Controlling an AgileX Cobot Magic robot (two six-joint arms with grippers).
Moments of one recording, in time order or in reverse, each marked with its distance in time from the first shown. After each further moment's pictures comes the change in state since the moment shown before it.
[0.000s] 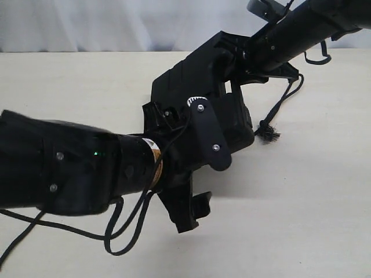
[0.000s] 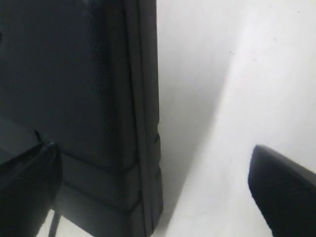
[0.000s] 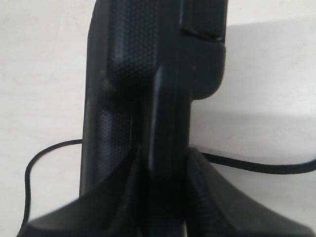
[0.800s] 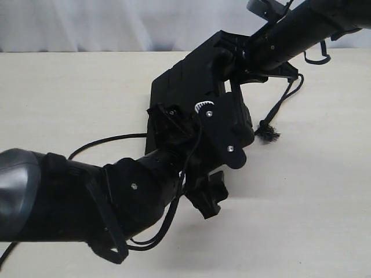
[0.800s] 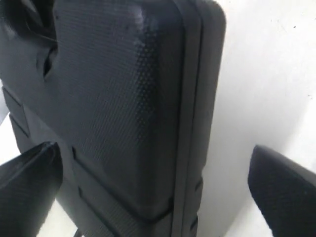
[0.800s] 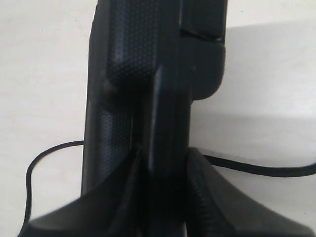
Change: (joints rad) left arm -0.090 0.162 -0.003 0.782 0.247 -0.941; right arm 0.000 0.000 0.000 0.008 -0.006 -0.006
